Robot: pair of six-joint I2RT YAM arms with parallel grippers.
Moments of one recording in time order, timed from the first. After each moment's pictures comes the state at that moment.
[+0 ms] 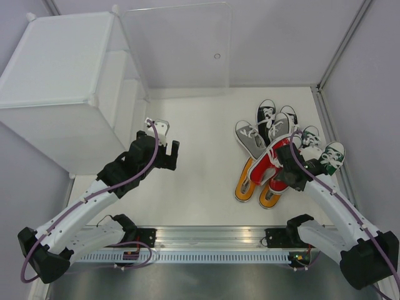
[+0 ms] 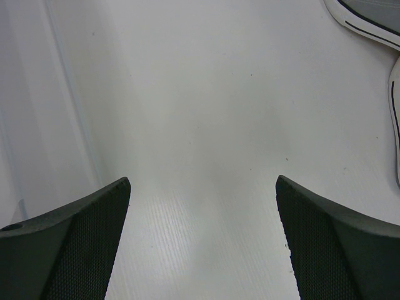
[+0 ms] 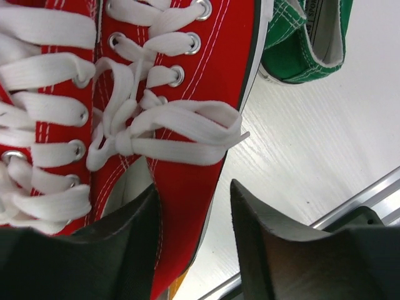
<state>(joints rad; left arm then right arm) -0.70 0.92 0.89 -0.52 -0.34 -0.18 0.35 0.97 0.75 -1.00 0.53 0.92</state>
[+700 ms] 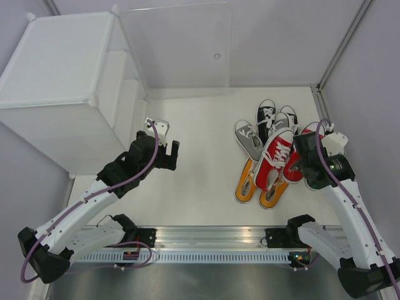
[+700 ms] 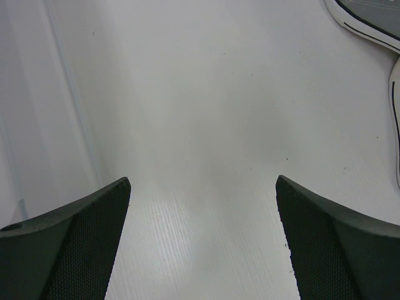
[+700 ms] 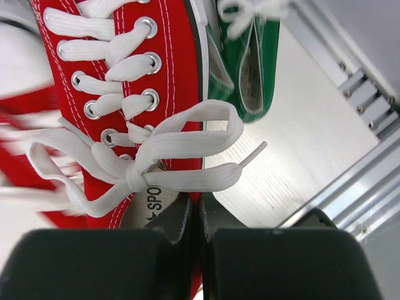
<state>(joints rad) -0.70 0.92 0.89 -0.53 -0.34 -0.18 0.27 0.89 1.01 -1.19 0.61 0.86</state>
